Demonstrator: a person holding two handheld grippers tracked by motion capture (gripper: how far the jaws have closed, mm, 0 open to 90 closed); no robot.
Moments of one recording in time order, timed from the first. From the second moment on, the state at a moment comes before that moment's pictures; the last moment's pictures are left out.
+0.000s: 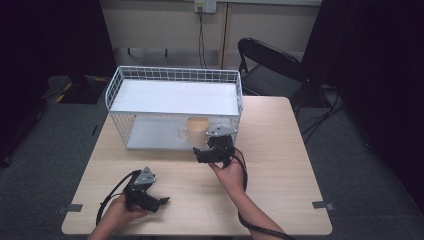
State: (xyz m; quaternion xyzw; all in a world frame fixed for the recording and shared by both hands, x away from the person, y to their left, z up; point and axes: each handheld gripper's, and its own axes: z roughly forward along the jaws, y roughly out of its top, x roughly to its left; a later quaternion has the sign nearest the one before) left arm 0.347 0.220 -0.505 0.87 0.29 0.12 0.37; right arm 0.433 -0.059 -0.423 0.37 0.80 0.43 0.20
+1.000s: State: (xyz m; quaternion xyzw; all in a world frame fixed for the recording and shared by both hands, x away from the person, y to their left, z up) left arm 0.347 0.220 -0.505 0.87 0.29 0.12 0.37; right arm 0.397 -0.108 -0.420 0.32 0.82 0.44 0.17
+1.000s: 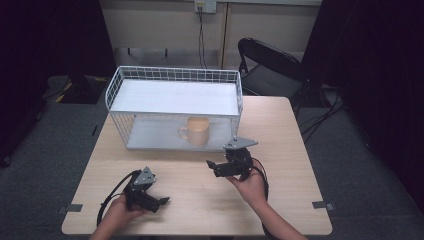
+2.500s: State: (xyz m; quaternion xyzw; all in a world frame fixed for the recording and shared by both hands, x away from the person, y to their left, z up) left arm 0.347 0.220 -0.505 0.87 0.29 0.12 0.37; right arm 0.365 -0.194 -0.486 0.34 0.83 0.40 0.16
